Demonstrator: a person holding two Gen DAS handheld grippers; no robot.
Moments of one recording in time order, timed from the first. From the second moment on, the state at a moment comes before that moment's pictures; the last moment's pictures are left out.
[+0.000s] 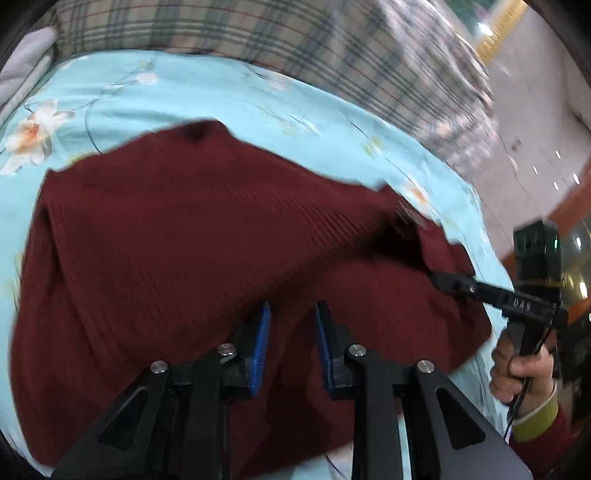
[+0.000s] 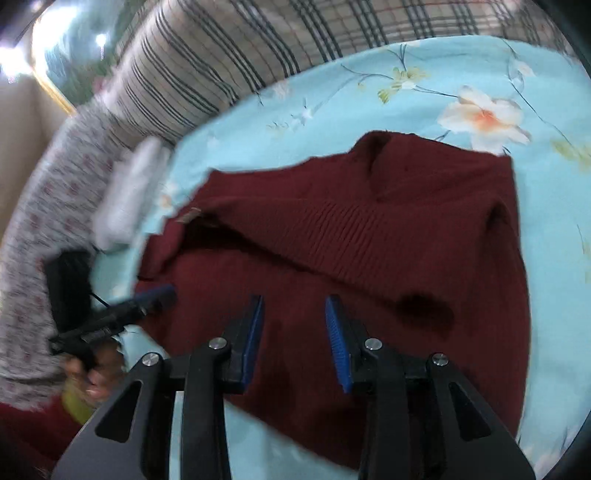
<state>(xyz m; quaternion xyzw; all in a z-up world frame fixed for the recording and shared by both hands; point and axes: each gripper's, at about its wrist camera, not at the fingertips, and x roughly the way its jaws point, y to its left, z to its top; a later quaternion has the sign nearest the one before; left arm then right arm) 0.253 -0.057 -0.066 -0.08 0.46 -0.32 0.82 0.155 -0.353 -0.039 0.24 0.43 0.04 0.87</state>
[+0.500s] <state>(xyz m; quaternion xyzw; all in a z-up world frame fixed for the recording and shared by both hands) 0.290 0.075 -0.072 -0.22 0.45 -0.17 0.85 0.145 -0.435 -0.052 0.35 0.37 -0.09 0.86</state>
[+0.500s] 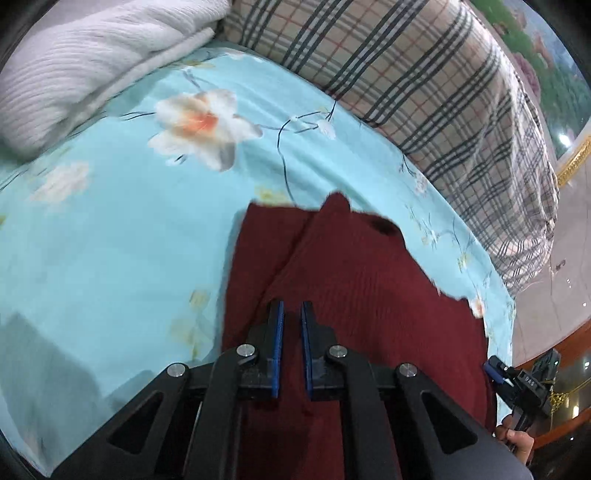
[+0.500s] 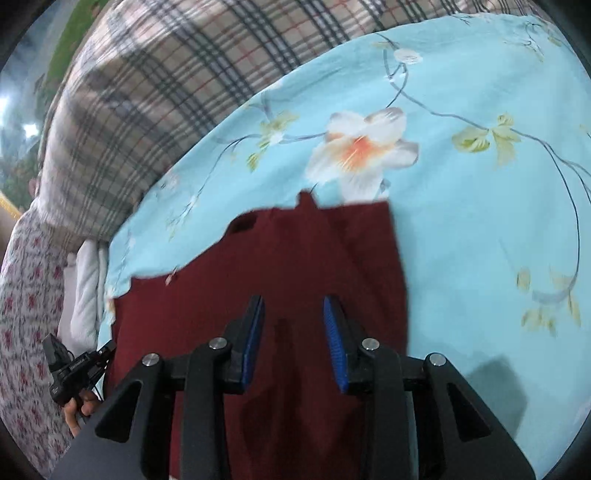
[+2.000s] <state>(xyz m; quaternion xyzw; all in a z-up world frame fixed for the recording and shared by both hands) 0.176 -0.007 0.002 -0.24 0.36 -0.23 0.87 0.209 -0.250 -0.070 0.22 0.48 0.04 0.85</state>
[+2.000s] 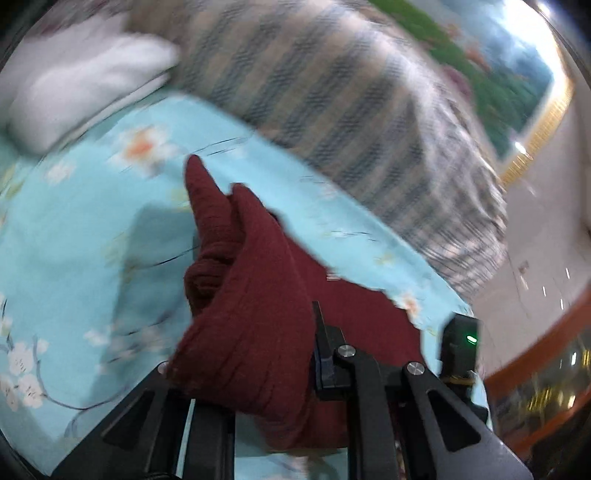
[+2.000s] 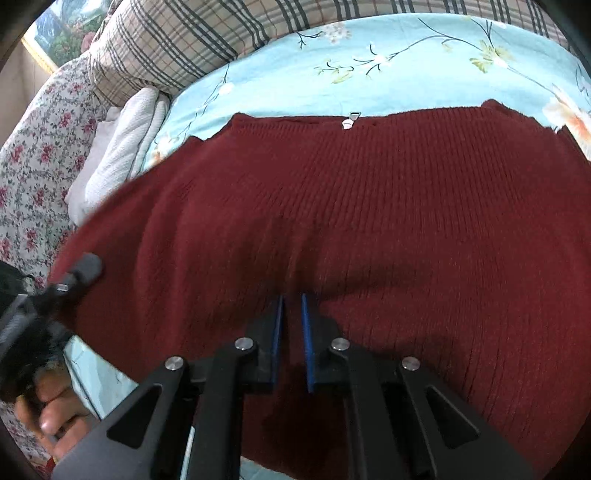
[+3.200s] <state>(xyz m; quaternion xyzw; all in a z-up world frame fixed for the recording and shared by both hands) 0.106 -0.275 0.008 0.01 0.33 -0.41 0.85 0.163 -0.447 0.002 0.40 0.31 0.13 0.85</state>
